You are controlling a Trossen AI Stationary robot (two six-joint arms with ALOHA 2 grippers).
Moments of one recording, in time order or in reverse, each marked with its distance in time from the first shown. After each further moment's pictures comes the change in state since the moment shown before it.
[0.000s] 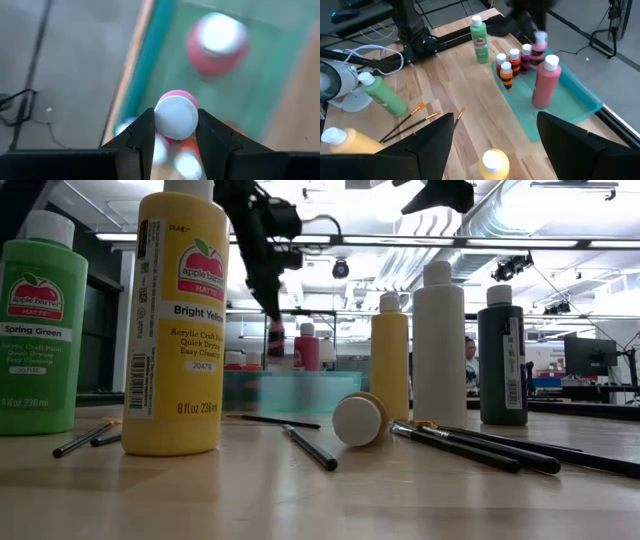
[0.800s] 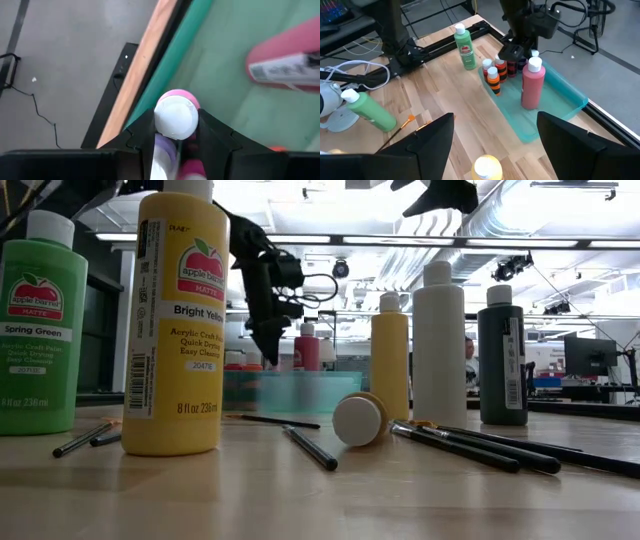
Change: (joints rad) left arm 0.101 0.199 0.004 0.090 0.008 -0.030; right arm 0.000 0.000 0.000 0.005 0.081 0.069
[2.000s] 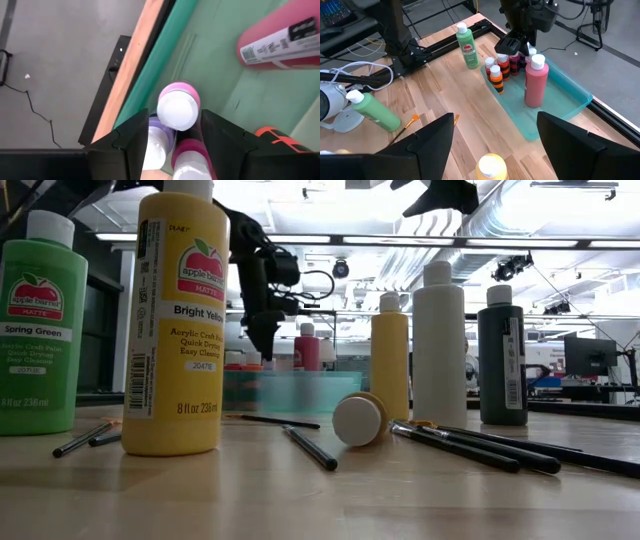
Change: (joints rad) left arm 0.008 -0.037 -0.002 -0.065 0.022 0.019; right arm 0.000 0.000 0.000 -0.002 -0.011 0.022
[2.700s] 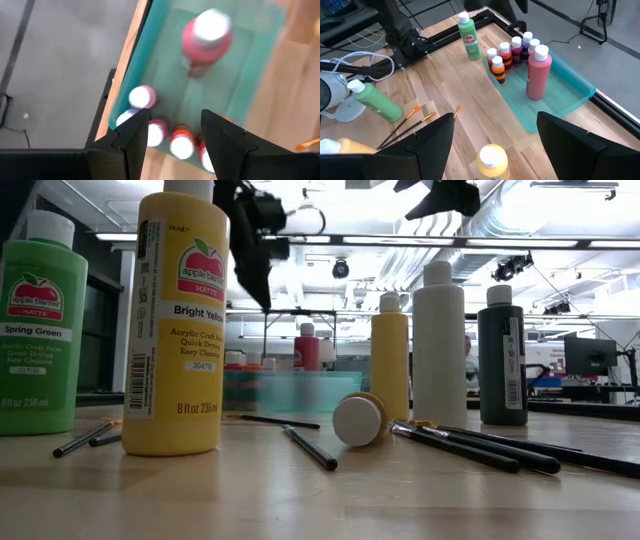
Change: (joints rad) left arm -0.056 -0.245 0.002 -0.103 0.118 0.052; right arm 0.003 0.000 0.000 -0.035 -0.027 0.001
